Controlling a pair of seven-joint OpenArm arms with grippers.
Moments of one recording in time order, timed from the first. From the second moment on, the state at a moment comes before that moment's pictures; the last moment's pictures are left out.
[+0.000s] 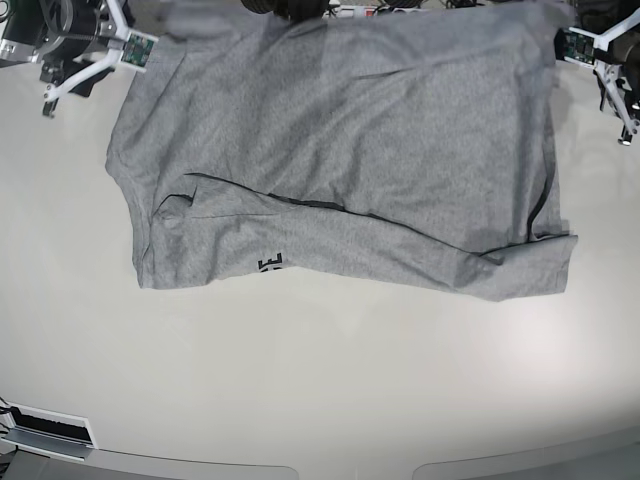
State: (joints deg) left arm 18.0 -90.2 35.0 126.5 -30.3 -43.9 54.9; right arm -38.5 49.6 -12.1 133.3 12.0 25.7 -66.9
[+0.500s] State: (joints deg) left arm 10.0 -80.3 35.1 120.7 -15.6 -28.7 45.1; right arm -20.4 41.1 -12.1 132.2 14.5 21.5 -49.6
